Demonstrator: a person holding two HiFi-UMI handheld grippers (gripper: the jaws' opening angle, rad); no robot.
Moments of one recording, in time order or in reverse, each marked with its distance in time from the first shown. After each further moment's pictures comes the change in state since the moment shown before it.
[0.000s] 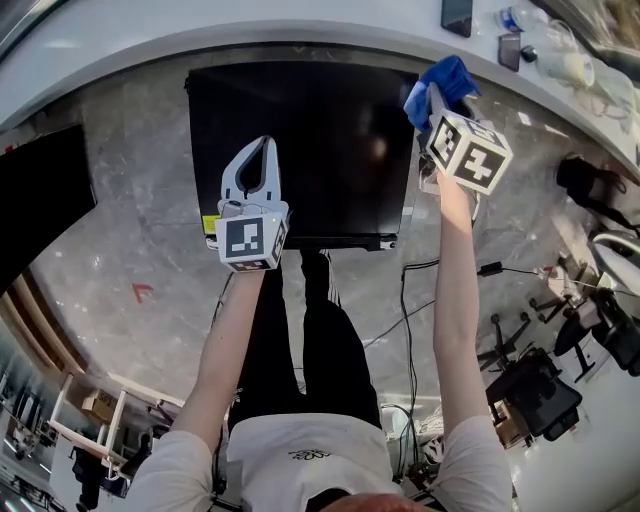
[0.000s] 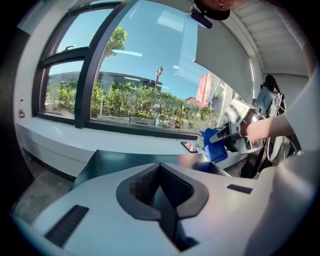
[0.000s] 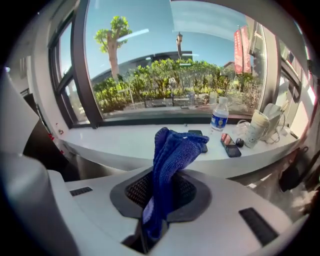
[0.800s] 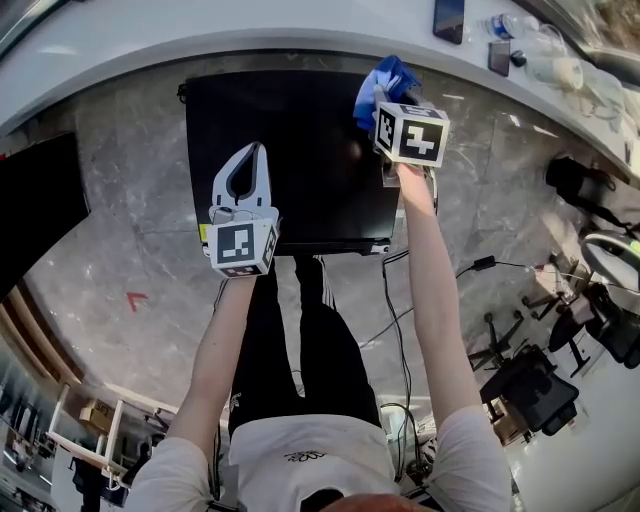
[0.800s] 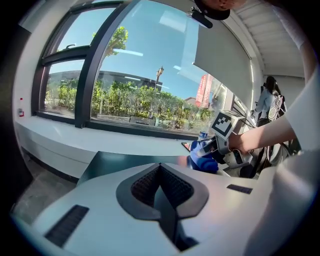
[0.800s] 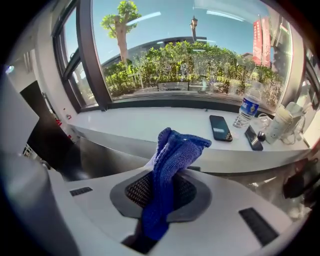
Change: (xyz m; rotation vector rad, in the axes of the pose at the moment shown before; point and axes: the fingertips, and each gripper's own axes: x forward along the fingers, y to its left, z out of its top) left arm 0.000 0.017 0.008 -0.008 0.005 -0.010; right arm 0.052 0.072 -0.030 -0.093 0.161 0.094
